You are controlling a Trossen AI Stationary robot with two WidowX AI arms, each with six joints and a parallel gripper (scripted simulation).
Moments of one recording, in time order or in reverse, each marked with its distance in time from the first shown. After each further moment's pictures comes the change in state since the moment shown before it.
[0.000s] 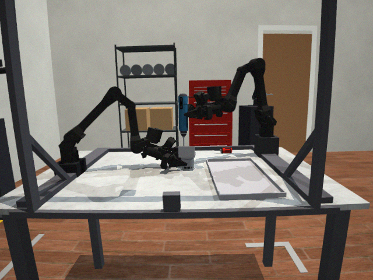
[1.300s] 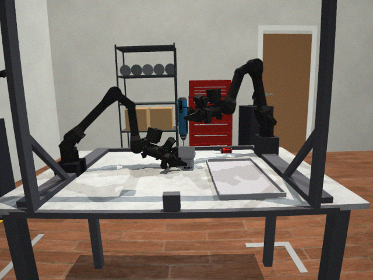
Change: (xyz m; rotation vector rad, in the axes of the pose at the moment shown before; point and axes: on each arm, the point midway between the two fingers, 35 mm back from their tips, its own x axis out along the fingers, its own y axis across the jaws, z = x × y) left arm 0.000 0.000 0.000 0.000 0.000 0.000; right arm 0.003 -0.001 -0.014 -0.008 0.016 -0.004
